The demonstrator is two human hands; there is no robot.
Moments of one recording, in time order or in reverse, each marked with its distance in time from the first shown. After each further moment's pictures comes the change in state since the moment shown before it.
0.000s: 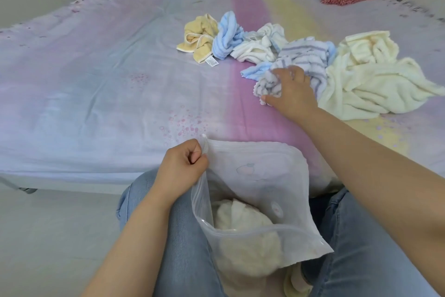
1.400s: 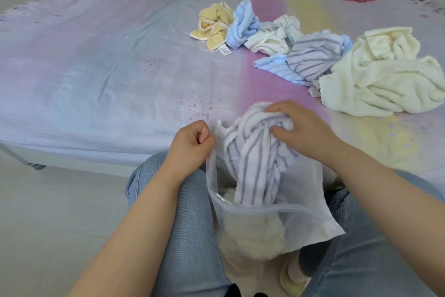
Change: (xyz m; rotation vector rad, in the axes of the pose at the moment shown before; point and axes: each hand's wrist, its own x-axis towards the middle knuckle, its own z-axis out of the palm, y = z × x) left_hand 0.002 -0.001 -0.003 -0.150 0.018 -0.030; right_hand -0.116 -0.037 -0.033 0.268 -0.230 -0.263
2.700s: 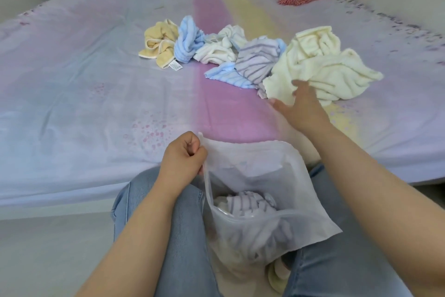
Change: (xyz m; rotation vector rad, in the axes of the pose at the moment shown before) left_hand 0.010 0.027 0.064 -0.084 -0.076 -0.008; right_hand 0.003 0.092 -0.051 -0.020 0.389 0.520
